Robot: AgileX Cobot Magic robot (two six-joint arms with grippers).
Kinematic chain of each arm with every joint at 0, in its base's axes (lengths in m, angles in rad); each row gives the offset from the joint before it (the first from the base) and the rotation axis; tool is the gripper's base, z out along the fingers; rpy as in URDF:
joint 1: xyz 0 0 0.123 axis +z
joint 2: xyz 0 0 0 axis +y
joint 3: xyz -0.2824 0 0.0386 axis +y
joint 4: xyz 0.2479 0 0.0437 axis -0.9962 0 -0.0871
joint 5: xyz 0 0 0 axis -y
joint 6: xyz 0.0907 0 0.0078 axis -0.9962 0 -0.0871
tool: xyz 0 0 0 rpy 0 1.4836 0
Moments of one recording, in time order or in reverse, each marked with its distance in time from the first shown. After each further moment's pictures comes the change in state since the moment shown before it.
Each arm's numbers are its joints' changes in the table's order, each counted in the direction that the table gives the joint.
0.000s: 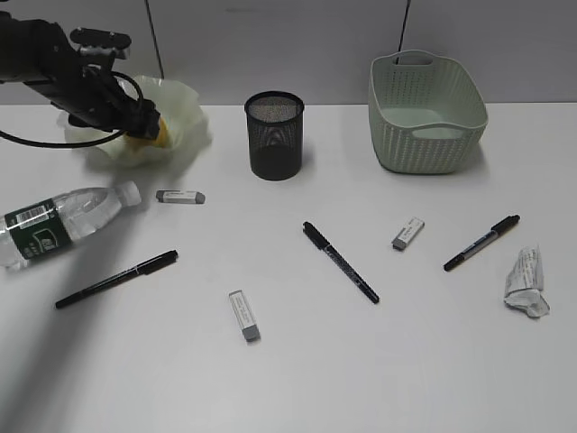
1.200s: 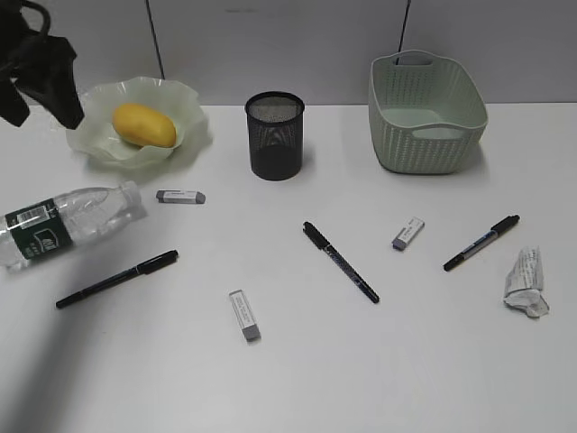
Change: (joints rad) left arm 0.000 -0.484 0.102 0.001 -0.806 0.102; right arm 0.000 0.000 0.000 0.000 0.000 0.000
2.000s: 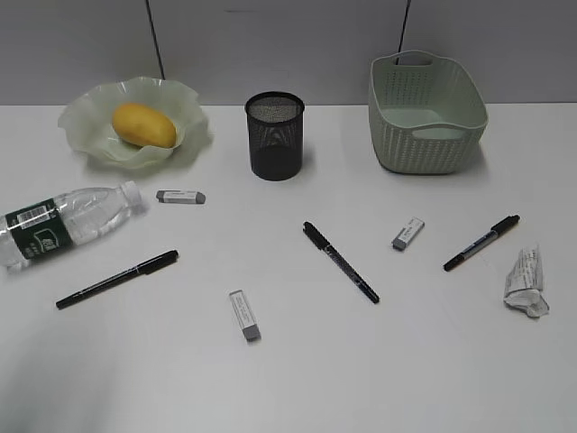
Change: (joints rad) left arm 0.000 -1.003 0.920 0.164 0.346 0.005; right arm 0.000 0.000 0.000 0.000 0.000 0.000
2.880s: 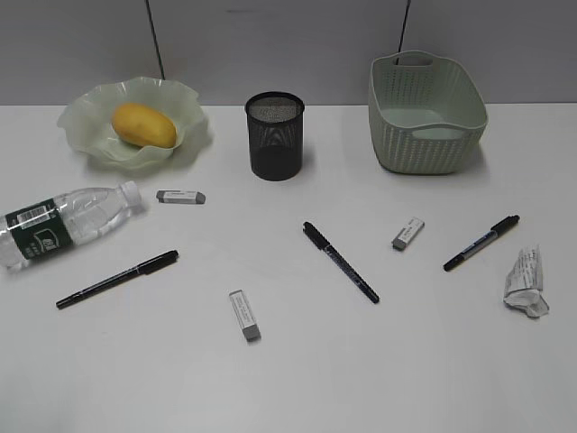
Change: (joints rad) left arm 0.000 -0.590 0.109 -0.134 -0.059 0.003; right arm 0.000 0.712 -0.031 0.055 0.387 -0.062
